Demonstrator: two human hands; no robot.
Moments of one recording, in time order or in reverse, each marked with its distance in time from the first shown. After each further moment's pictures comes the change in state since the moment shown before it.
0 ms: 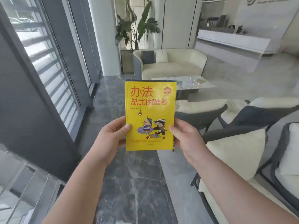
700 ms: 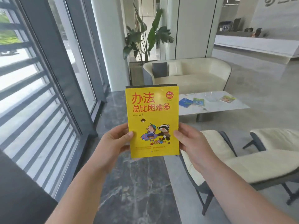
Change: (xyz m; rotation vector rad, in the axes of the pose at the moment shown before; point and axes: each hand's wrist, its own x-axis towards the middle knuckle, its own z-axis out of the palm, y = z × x) left_hand 0.596 0.002 -0.141 0.064 0.057 0.032; right_hand 0.616 -0.017 0.097 0.013 -0.096 -0.069
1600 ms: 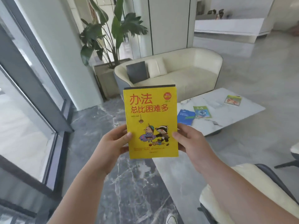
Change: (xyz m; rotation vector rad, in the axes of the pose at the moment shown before) left_hand 0.847 -0.103 -0.102 0.071 -0.238 -0.116; right_hand 0.792 0.104 0.014 -0.031 0.250 0.058
